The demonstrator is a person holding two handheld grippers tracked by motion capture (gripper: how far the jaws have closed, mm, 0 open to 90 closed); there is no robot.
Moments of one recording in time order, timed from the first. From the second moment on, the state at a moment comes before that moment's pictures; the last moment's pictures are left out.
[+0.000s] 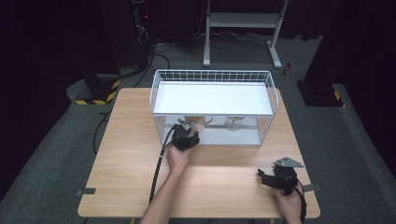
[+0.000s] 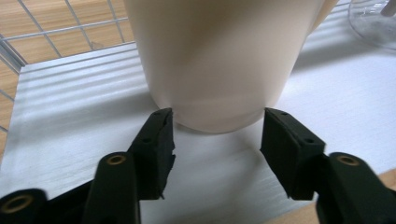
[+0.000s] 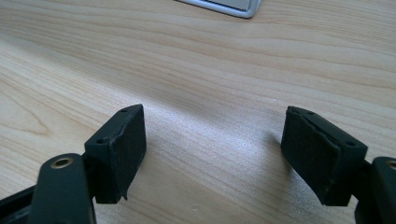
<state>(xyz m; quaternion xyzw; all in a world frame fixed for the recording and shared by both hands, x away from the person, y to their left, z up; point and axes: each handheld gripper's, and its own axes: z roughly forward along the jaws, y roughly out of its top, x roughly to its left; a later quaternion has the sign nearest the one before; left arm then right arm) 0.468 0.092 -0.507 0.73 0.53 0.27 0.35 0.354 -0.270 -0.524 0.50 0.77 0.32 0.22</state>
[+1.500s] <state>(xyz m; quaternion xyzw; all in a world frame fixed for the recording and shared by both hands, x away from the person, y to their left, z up) 0.445 0.106 -0.481 0.74 0.49 0.21 0.41 0.353 -0.270 -0.524 0.50 0.77 0.32 0.22</state>
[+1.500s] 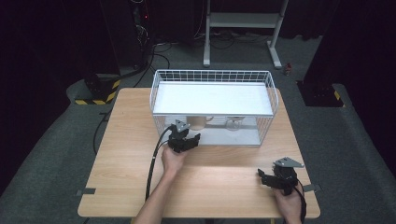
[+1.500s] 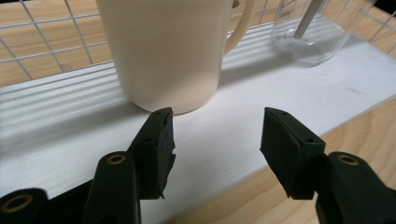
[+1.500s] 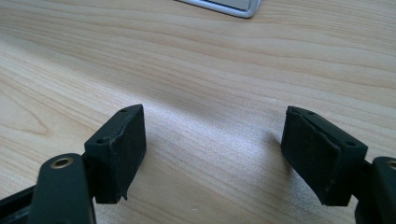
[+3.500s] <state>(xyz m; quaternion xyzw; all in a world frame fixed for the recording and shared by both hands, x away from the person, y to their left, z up) 0.386 0.161 -0.471 0.72 0.50 0.22 0.43 0.353 -0.270 -0.524 0.50 0.77 0.32 0.22</state>
